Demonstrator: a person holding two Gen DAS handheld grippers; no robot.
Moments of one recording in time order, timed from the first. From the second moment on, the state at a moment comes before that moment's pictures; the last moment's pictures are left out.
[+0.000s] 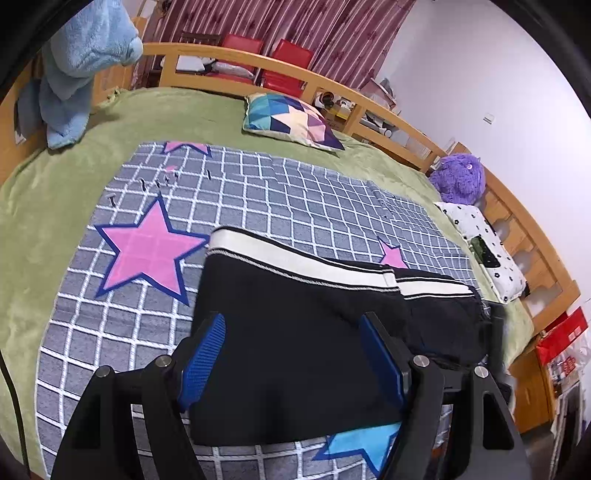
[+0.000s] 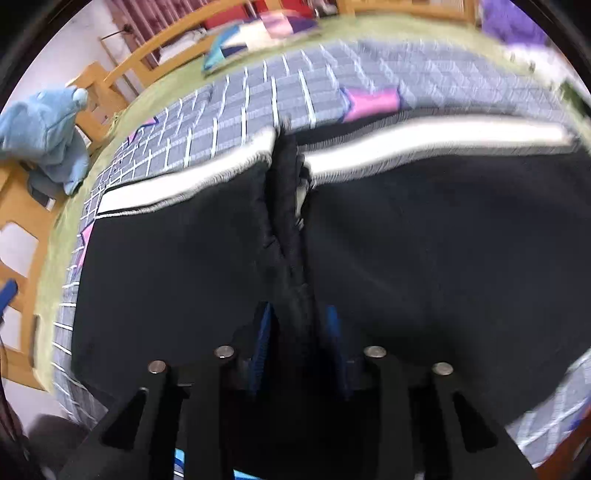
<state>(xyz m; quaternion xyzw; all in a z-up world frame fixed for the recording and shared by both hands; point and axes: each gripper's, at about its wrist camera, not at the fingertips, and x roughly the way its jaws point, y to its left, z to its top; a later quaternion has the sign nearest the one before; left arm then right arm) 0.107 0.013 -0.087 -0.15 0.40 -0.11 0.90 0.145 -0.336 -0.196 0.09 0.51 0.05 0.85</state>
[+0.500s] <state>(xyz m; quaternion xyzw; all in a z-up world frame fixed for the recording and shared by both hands) 0.124 0.024 -0.069 -0.03 0.39 -0.13 0.91 0.089 -0.312 -0.125 0.04 0.39 0.11 0.91</state>
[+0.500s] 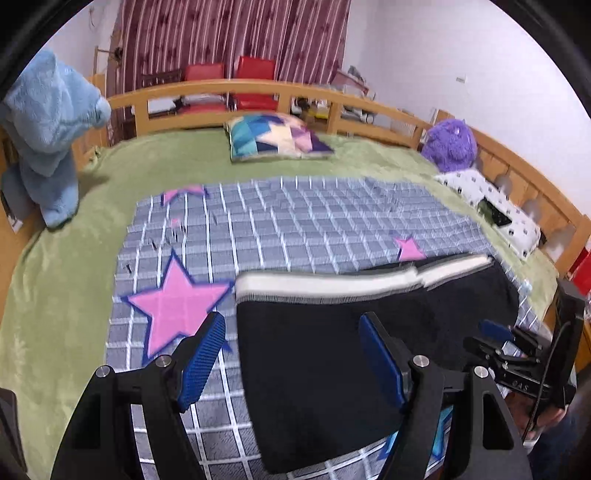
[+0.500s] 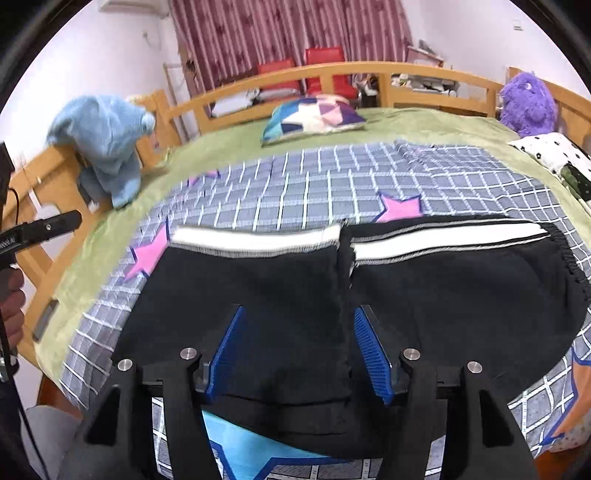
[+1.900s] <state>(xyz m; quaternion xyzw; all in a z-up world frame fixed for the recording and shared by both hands) 0.184 0.002 -0.186 -0.05 0.46 -0.13 0.88 0.174 -0.328 -0.177 0.04 0.46 0.14 0.88</state>
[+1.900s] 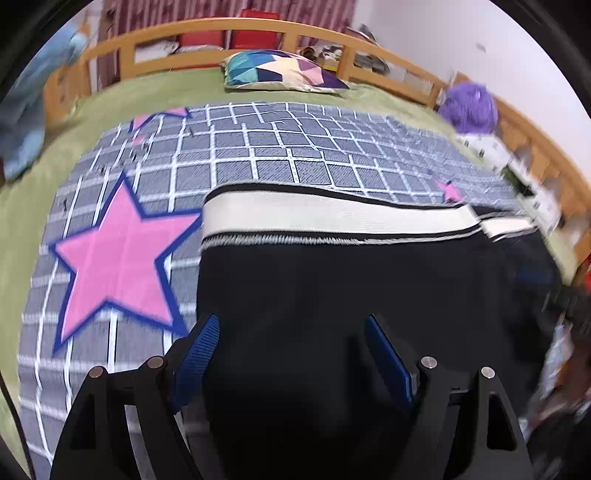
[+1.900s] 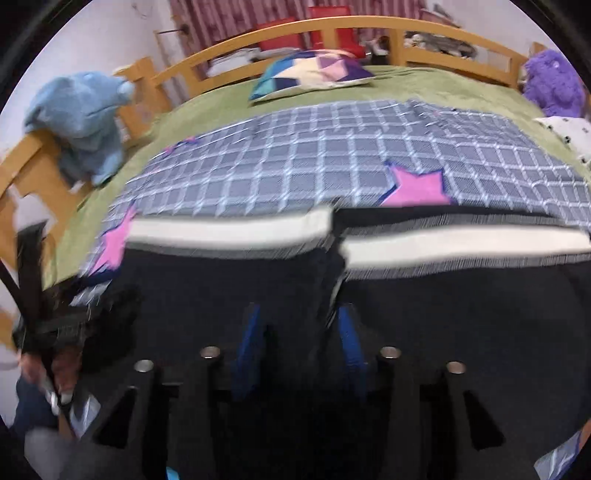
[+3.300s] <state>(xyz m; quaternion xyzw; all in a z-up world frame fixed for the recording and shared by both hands) 0.134 0.039 -0.168 -0.08 0.47 -0.05 0.88 0.064 -0.577 -0.149 0.13 0.42 -0.12 0.89</state>
